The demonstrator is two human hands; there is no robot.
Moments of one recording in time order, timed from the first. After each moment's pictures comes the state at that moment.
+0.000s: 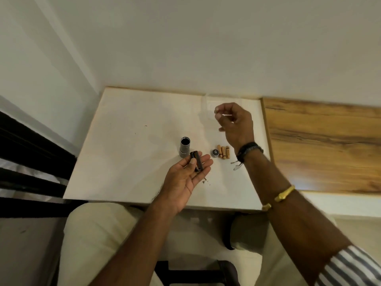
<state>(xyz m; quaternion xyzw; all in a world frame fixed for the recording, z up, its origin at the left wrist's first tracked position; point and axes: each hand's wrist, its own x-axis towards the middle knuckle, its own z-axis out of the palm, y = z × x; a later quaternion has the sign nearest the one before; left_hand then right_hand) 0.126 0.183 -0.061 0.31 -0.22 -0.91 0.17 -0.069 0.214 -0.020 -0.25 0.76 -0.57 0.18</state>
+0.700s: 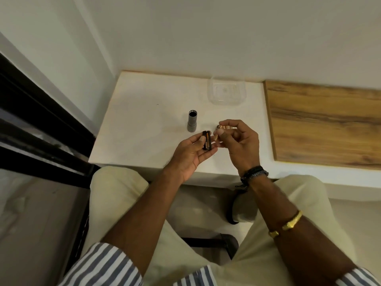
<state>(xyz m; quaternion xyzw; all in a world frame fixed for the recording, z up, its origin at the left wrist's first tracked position) 0.148 0.208 -0.041 0.30 -0.33 -0.88 0.14 0.035 0.317 -0.009 -0.26 0.70 -0.63 0.22</state>
